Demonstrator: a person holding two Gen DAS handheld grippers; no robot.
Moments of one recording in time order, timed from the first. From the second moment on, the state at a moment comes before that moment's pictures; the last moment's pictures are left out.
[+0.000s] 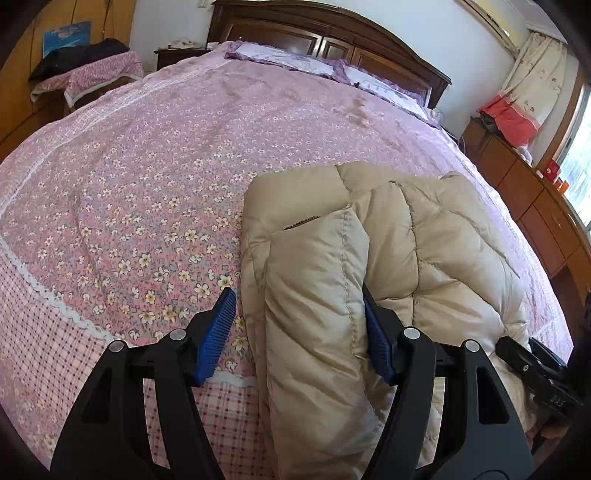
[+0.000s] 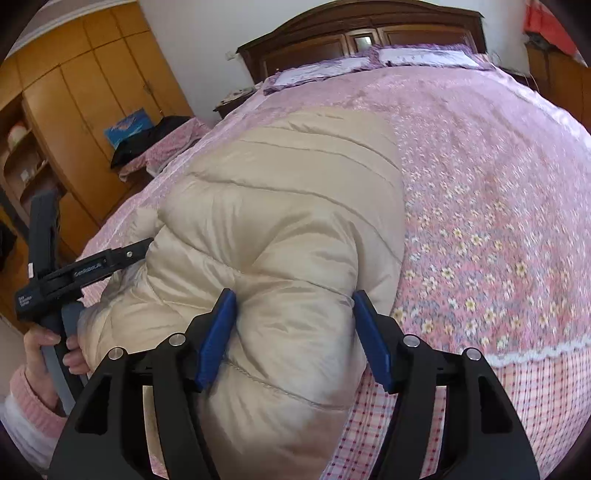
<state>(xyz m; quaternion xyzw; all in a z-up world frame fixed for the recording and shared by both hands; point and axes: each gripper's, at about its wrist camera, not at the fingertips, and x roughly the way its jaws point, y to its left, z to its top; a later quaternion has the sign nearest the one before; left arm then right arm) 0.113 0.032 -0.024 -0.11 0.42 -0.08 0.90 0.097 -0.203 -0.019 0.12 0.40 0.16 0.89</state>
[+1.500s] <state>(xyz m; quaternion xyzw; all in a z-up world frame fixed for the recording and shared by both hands) -0.048 0.017 -0.009 -0.02 0.47 -0.04 0.88 -0.030 -0.183 -0.007 0.08 0.44 -0.01 0.90</state>
